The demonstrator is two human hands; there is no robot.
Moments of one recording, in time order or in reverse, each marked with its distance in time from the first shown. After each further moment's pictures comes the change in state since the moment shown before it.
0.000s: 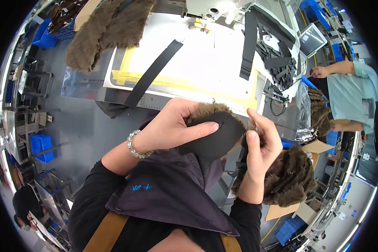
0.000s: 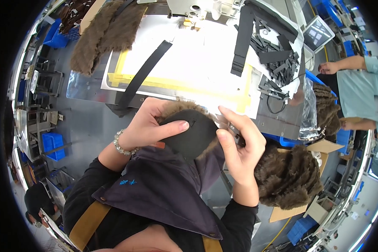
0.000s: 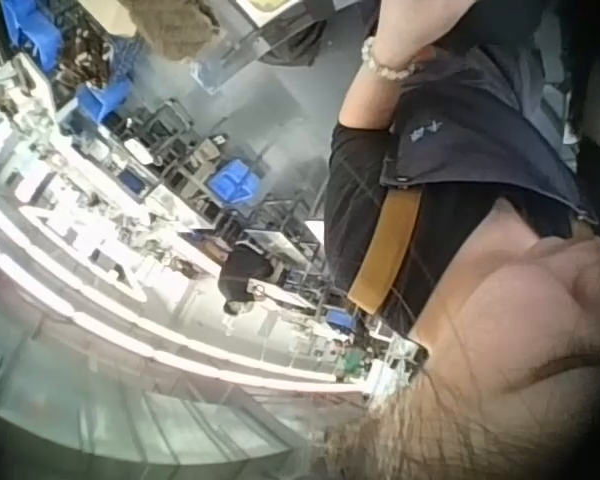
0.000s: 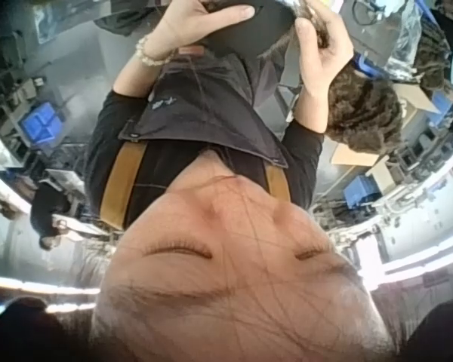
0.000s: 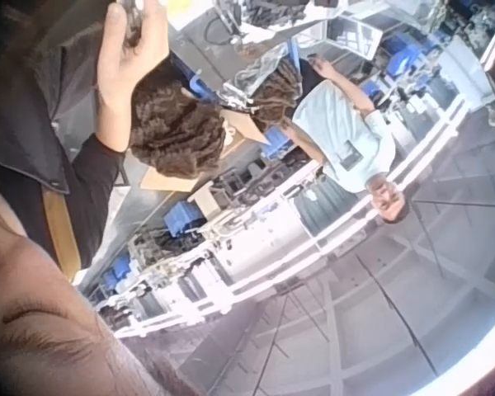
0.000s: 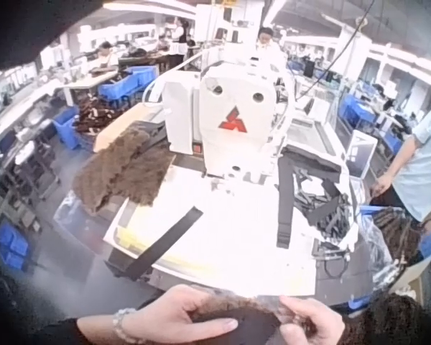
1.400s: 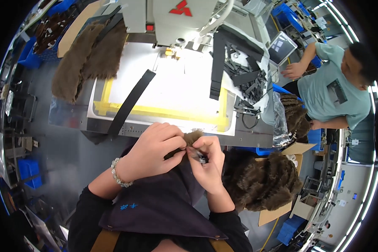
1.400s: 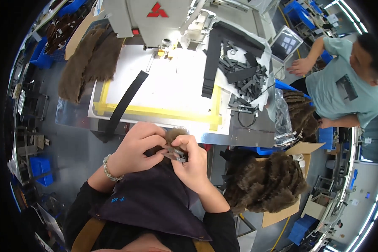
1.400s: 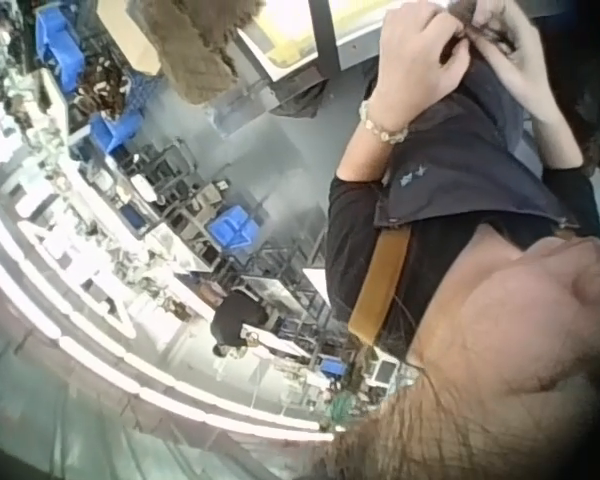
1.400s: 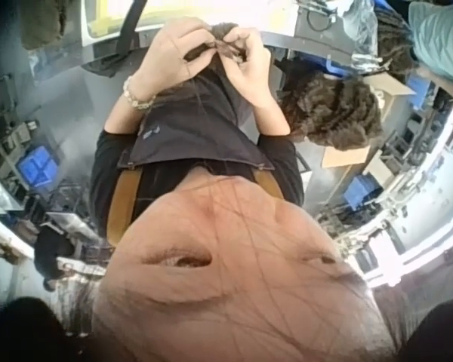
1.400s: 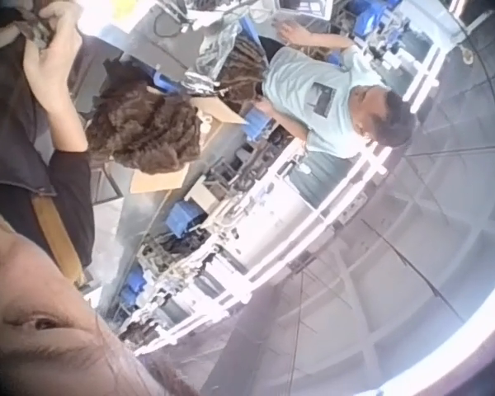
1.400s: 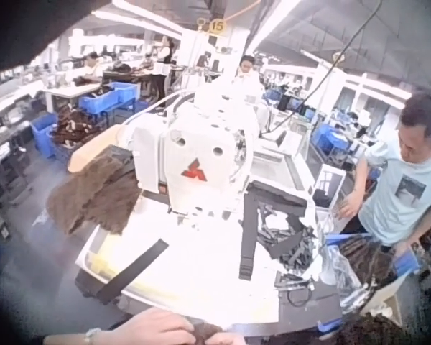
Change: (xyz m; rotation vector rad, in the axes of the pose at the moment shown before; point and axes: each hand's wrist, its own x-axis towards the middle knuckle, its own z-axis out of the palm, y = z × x) left_hand 0.002 -0.002 -0.004 0.881 0.030 0.572; right_hand -0.019 -0.003 0.039 0.062 -0.122 0.242
